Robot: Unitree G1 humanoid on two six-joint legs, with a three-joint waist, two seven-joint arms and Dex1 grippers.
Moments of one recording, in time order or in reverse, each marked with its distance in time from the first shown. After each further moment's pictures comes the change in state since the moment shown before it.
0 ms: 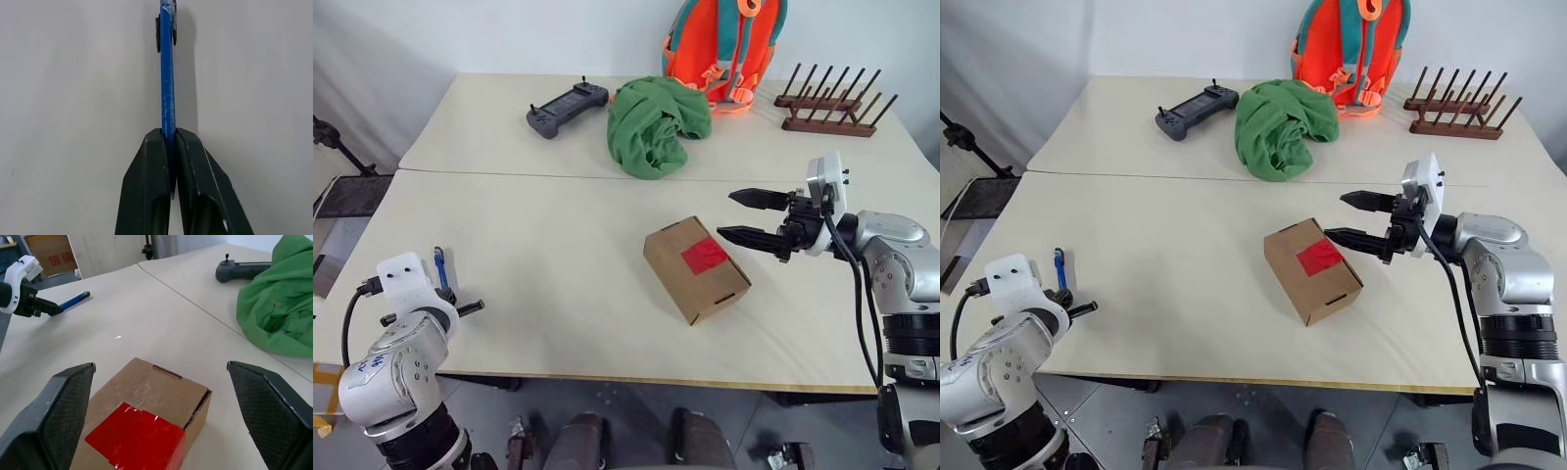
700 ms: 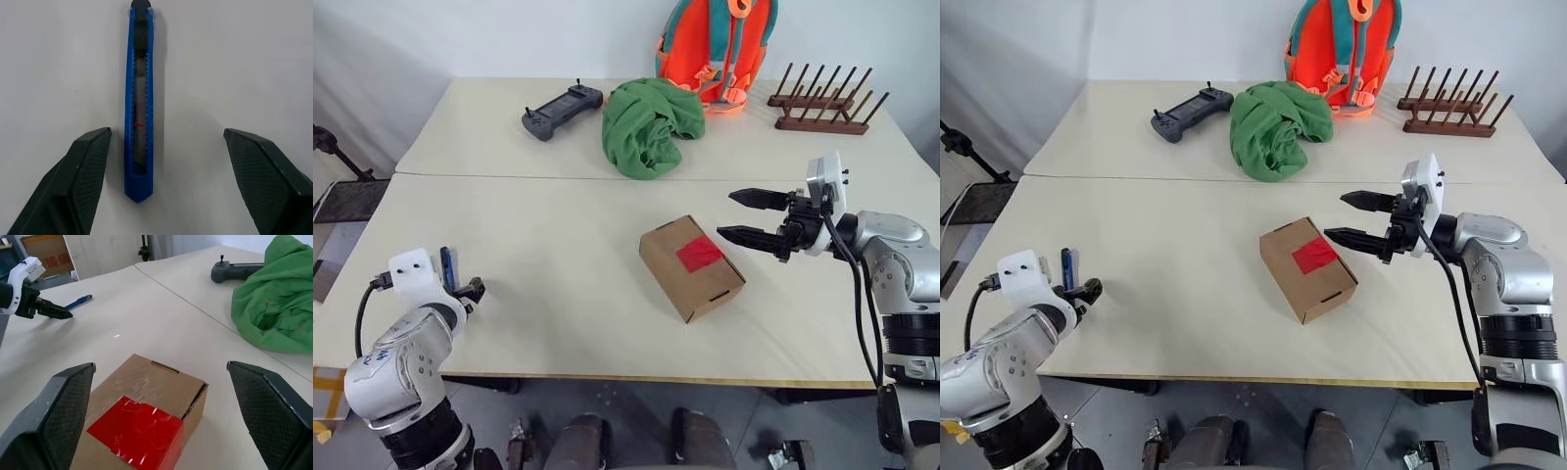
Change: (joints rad) left arm 0.003 0.007 -0.009 0.030 0.031 -0.013 -0.089; right arm 0.000 0.001 0.000 0.000 -0.001 0.000 -0.006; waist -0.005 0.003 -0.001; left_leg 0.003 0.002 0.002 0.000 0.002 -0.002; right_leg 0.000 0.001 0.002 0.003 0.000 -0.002
